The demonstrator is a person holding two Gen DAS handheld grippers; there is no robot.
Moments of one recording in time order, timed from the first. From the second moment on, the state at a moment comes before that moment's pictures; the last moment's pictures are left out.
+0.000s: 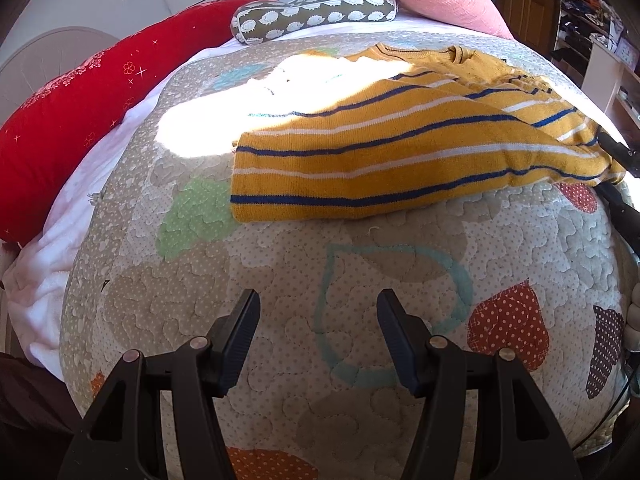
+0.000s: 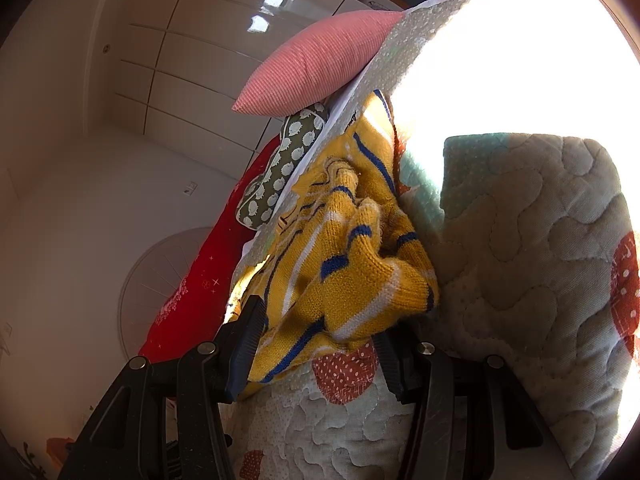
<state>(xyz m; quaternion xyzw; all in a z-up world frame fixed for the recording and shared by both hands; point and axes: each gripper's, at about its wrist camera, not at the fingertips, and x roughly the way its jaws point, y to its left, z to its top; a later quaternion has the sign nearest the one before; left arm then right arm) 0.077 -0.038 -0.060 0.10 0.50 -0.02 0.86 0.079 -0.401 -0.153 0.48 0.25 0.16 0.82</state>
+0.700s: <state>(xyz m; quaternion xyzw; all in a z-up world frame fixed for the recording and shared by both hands) 0.089 -0.062 -0.043 0.04 0.51 -0.12 0.85 0.081 -0.402 -0.135 0.48 0.31 0.17 0.80</state>
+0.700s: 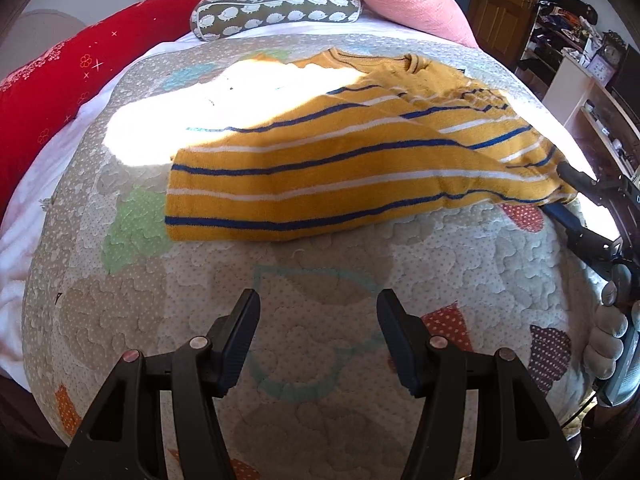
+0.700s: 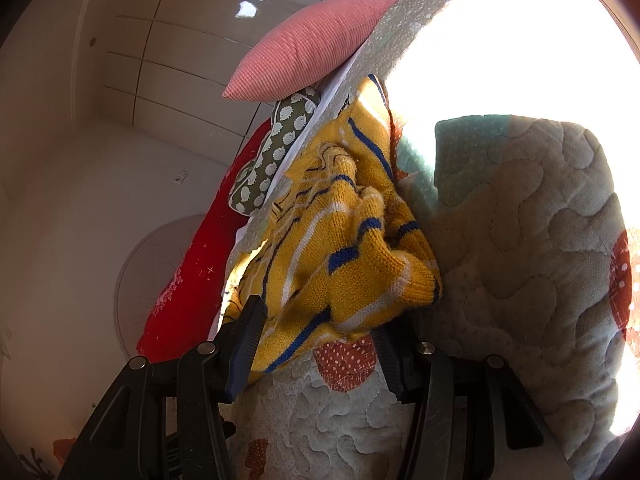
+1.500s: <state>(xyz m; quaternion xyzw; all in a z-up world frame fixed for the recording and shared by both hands) 0.176 -0.290 -0.060 -0.07 0.54 -0.31 0.77 0.263 -0.467 -0.118 0.32 0.43 0.11 0.83</state>
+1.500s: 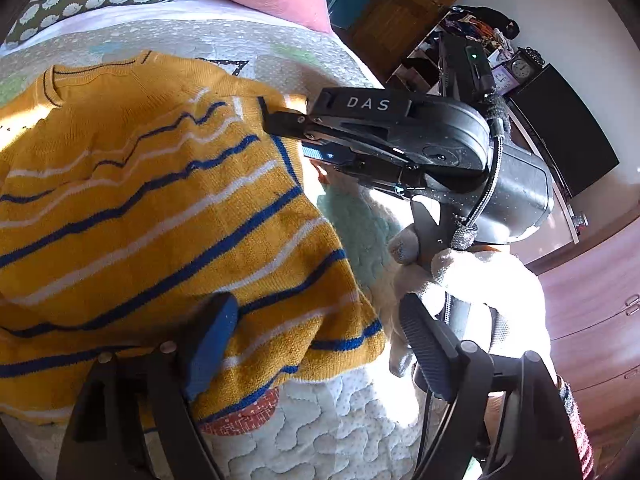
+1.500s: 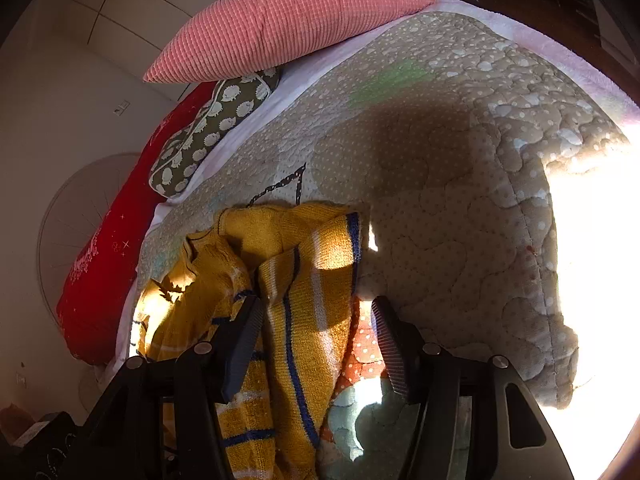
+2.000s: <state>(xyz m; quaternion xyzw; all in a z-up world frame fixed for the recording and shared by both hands) 0.159 -0.141 0.004 -0.17 0.48 -0.32 0.80 0.262 -0.345 0.013 0.24 0.40 0.18 0.87</state>
